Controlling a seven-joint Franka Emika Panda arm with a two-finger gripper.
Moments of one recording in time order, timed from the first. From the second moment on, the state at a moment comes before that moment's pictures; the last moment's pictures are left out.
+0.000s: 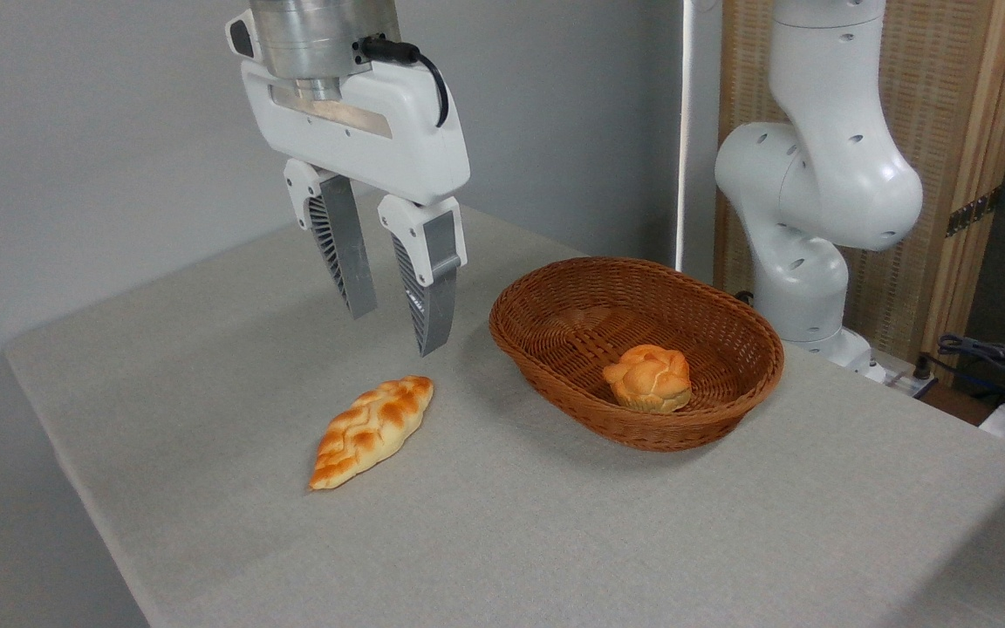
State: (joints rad) arm -0.09 0.02 0.08 -1.56 -0.01 1.60 0.71
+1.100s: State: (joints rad) arm -0.05 -0.03 0.04 -1.63 -0.01 1.58 0.76
